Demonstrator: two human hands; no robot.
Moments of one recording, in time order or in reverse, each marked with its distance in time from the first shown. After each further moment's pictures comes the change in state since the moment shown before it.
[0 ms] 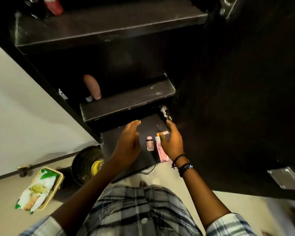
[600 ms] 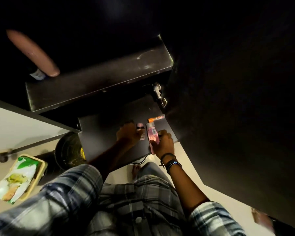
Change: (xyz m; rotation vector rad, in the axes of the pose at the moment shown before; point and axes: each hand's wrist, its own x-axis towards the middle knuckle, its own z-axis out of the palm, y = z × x) left_hand 0.066 -0.102 0.143 0.421 -0.362 -0.533; right_hand 0.041 0.142 0.065 -0.307 -0.170 0.262
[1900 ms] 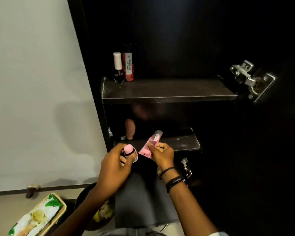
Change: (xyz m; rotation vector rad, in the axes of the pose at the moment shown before) left_hand -0.173 -0.056 -0.221 -0.600 0.712 0.198; right_hand -0.059 -0.258 -0.067 0.894 -0.042 -0.182
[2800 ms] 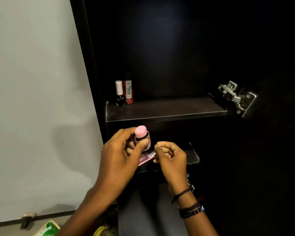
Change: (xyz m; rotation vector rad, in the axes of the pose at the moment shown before) left_hand 0.010 0.109 -0.057 -0.094 0.146 0.368; right_hand -0.073 -0.083 -0.016 0.073 -0.043 -0.399
